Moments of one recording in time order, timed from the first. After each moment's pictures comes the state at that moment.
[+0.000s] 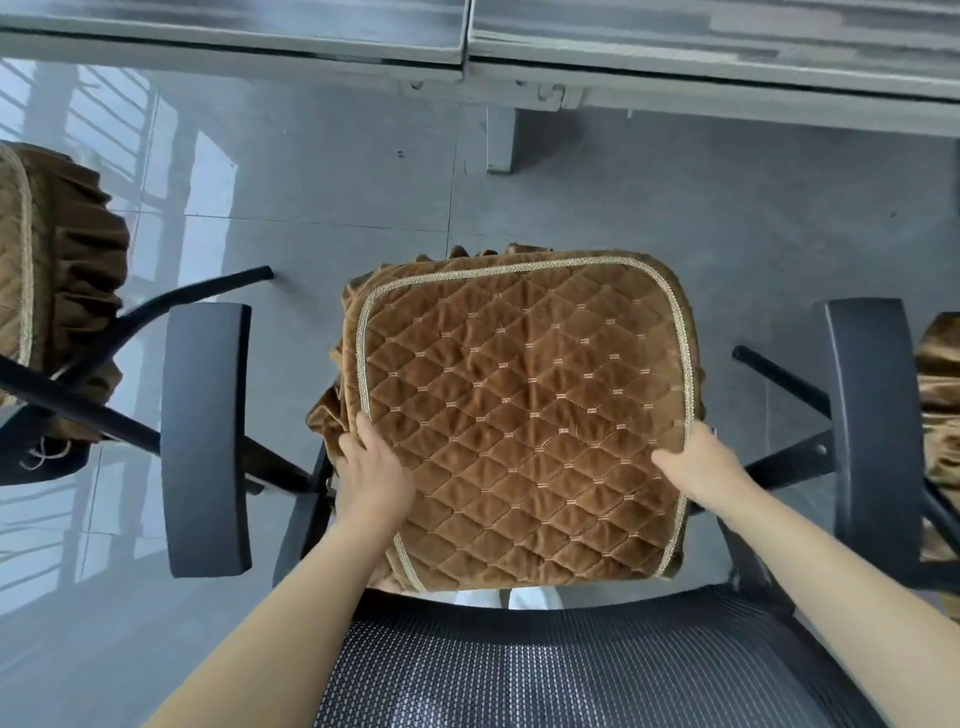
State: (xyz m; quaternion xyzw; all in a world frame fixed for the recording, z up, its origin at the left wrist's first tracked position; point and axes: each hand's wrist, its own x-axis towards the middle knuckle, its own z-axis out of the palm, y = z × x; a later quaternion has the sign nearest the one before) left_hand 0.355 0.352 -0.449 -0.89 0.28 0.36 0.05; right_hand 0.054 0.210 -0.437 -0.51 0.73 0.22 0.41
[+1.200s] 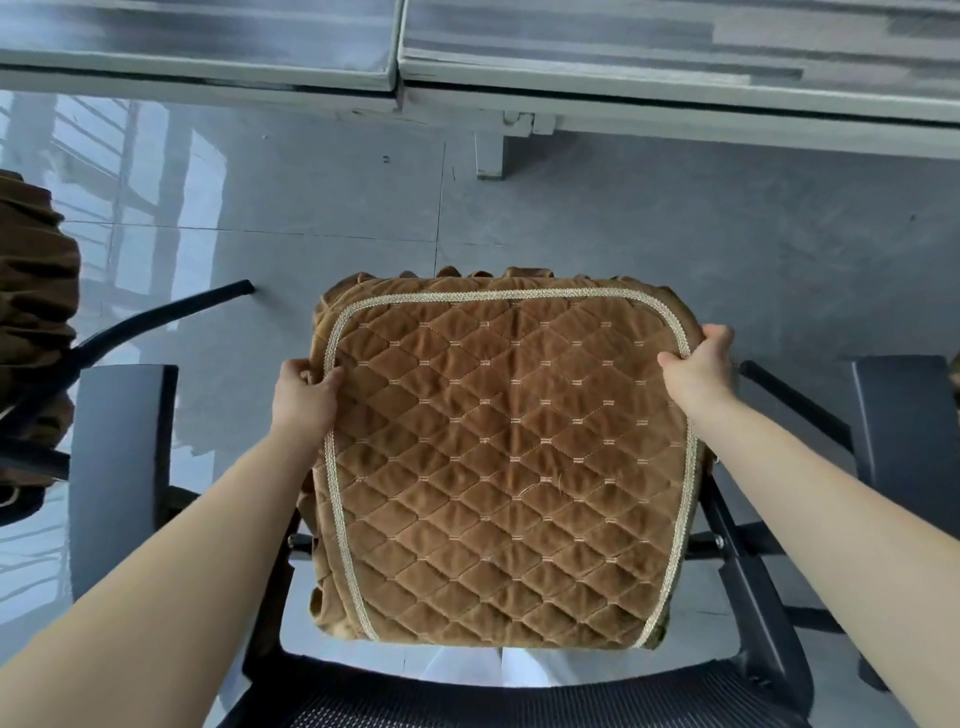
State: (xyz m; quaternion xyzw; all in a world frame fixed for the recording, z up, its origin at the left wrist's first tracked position) left_hand 0.444 0.245 -0.486 -0.90 0.10 0.36 -0.22; right_hand 0.092 0.082 -0.484 -0.45 0.81 -0.01 0.37
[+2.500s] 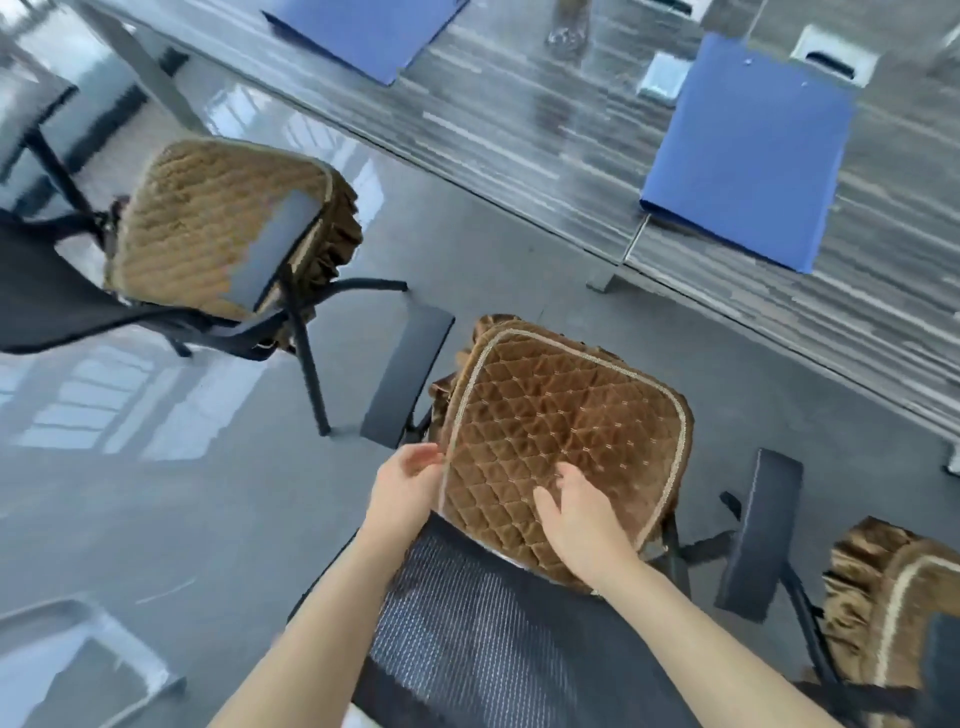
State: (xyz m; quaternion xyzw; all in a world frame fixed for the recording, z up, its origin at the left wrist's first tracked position) left_hand 0.332 0.435 -0.206 -0.80 -0.05 0.44 -0.41; right_hand 0.179 0.312 -0.192 -0.74 0.50 0.19 0.41
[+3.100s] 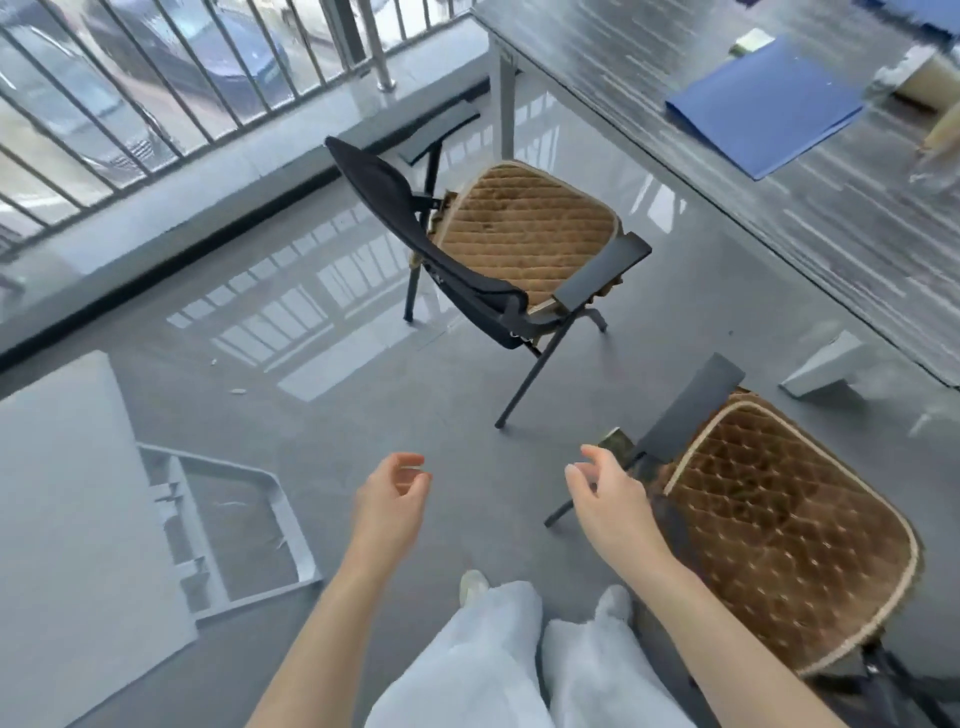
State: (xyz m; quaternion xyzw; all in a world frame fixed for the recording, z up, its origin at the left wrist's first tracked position) left_hand 0.459 0.813 -0.103 -0.86 -0.12 0.23 -0.44; right_hand 0.374 0.596 -0.081 -0.82 0.35 0.15 0.44
